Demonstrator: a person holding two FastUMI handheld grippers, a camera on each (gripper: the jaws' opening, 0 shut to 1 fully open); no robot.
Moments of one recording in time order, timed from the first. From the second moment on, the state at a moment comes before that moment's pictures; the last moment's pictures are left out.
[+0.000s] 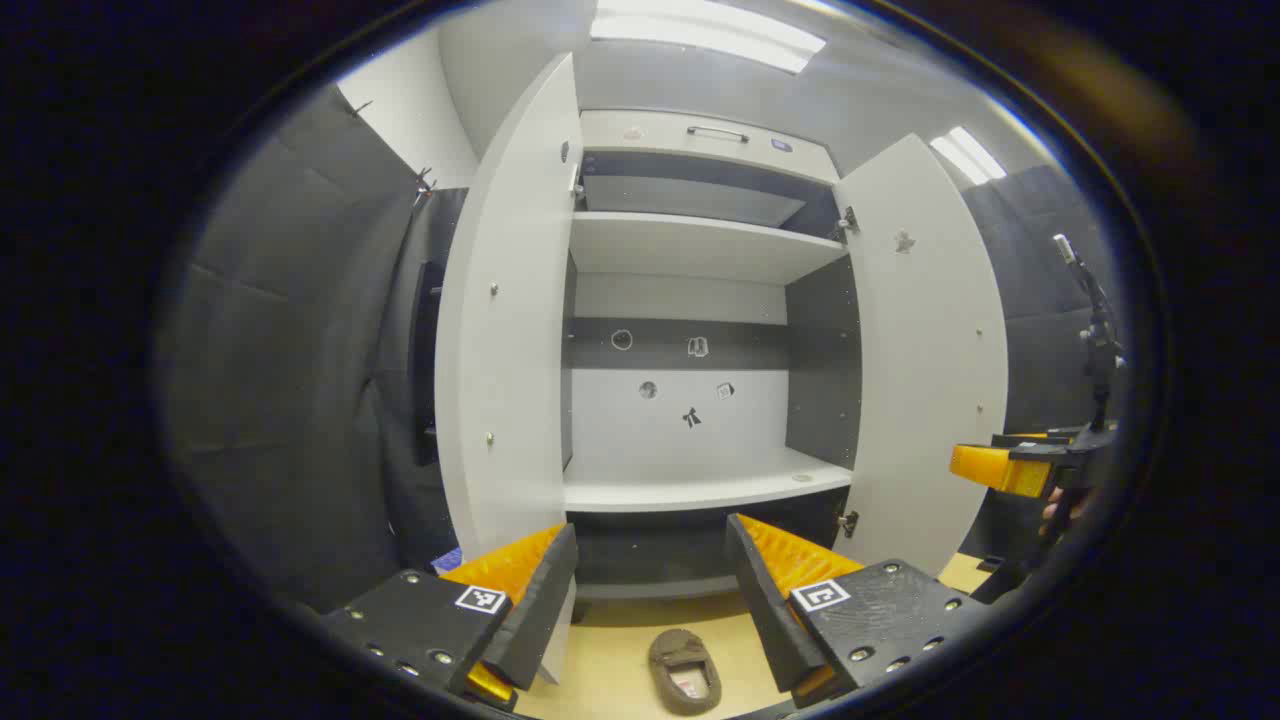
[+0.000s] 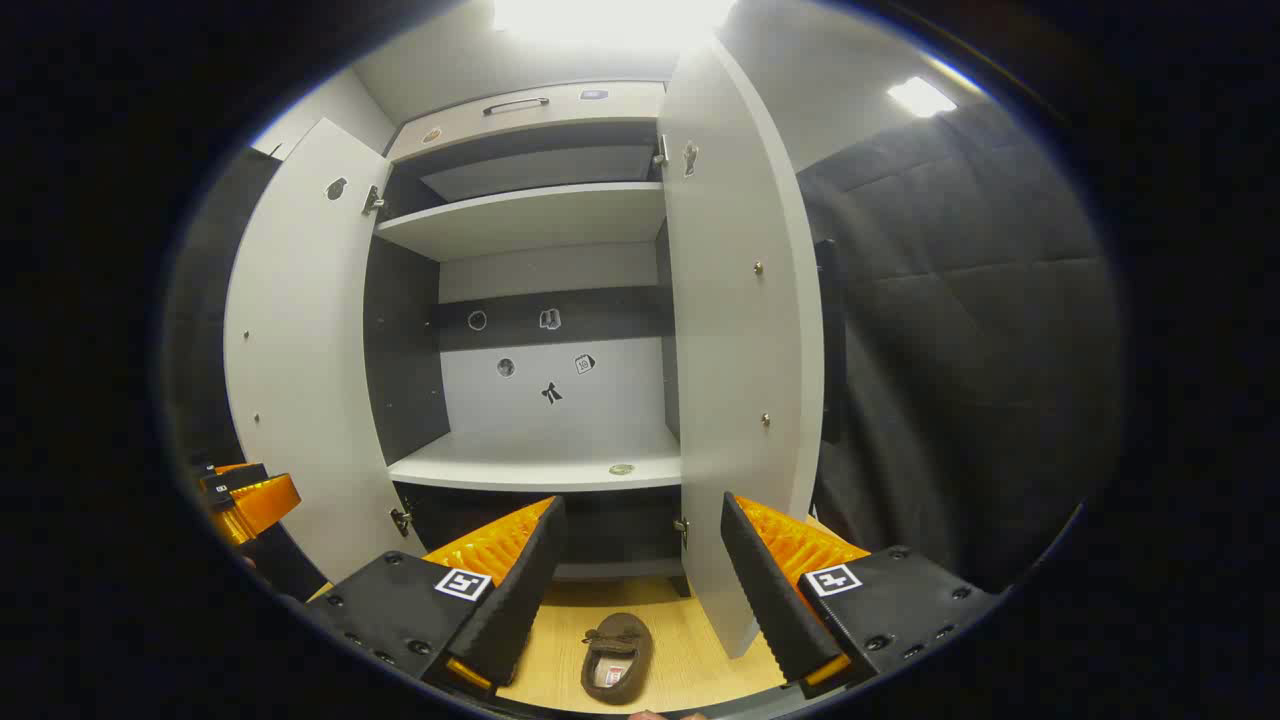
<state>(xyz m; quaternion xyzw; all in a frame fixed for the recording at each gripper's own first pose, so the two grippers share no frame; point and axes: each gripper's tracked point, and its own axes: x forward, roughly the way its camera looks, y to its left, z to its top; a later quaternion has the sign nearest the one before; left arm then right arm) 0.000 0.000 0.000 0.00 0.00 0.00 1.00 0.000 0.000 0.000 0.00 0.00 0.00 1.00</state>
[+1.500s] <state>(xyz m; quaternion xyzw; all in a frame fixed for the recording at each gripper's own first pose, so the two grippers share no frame) -0.007 0.021 -0.042 -0.02 0.04 0.00 1.00 0.023 0.051 -0.085 -0.03 0.19 0.10 0.98</state>
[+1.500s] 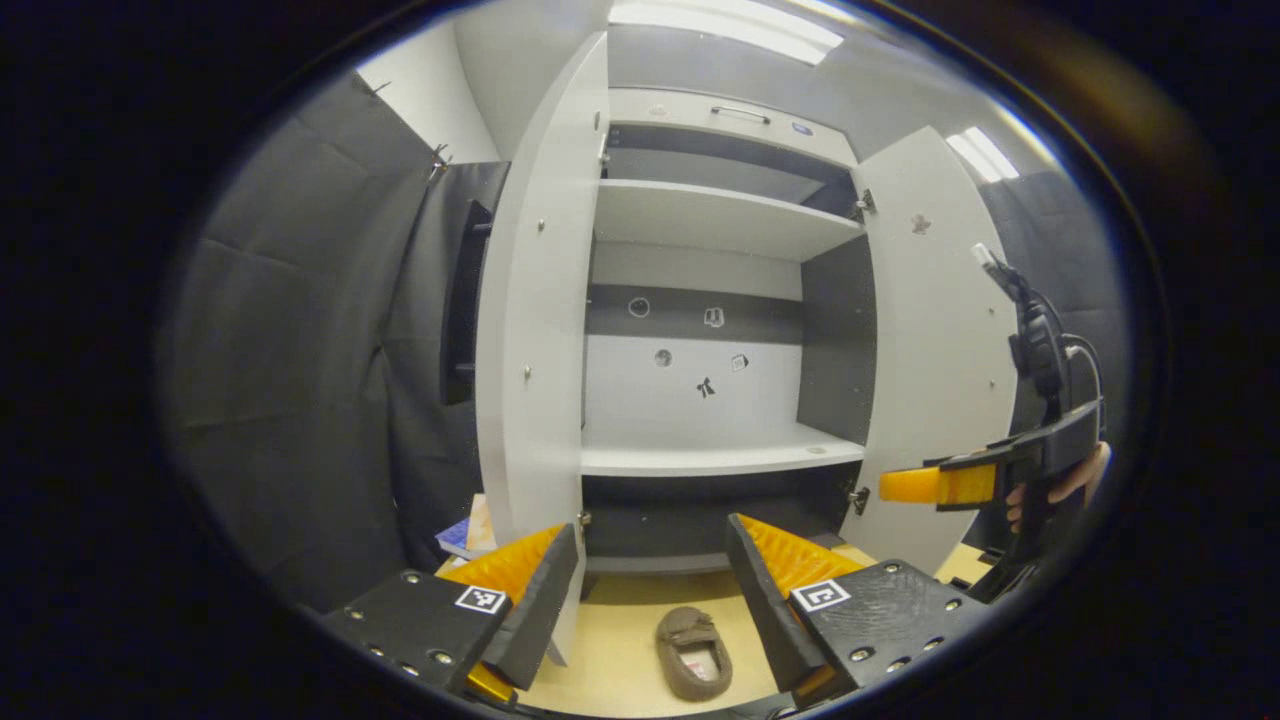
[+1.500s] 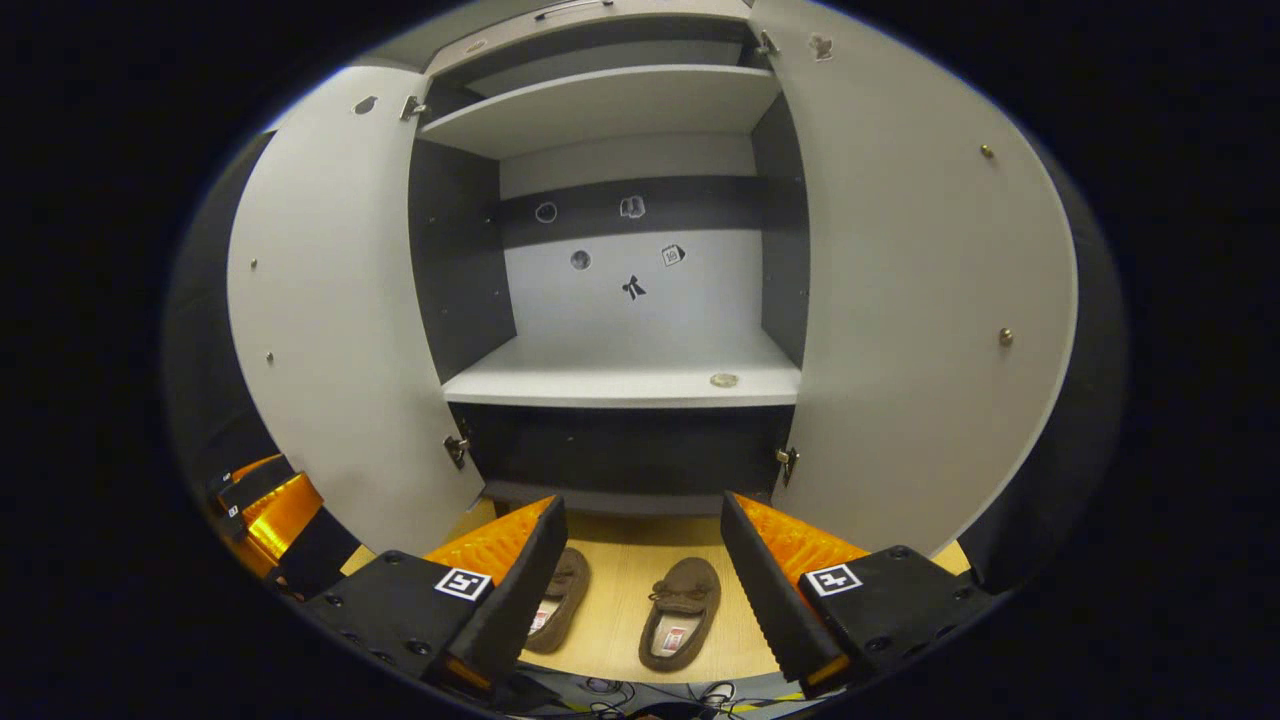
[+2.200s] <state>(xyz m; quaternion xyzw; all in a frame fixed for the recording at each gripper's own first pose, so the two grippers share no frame) -0.021 0.021 -0.081 -0.06 0.09 0.01 0.99 0.014 0.089 -0.278 -0.05 0.40 0.17 0.90</state>
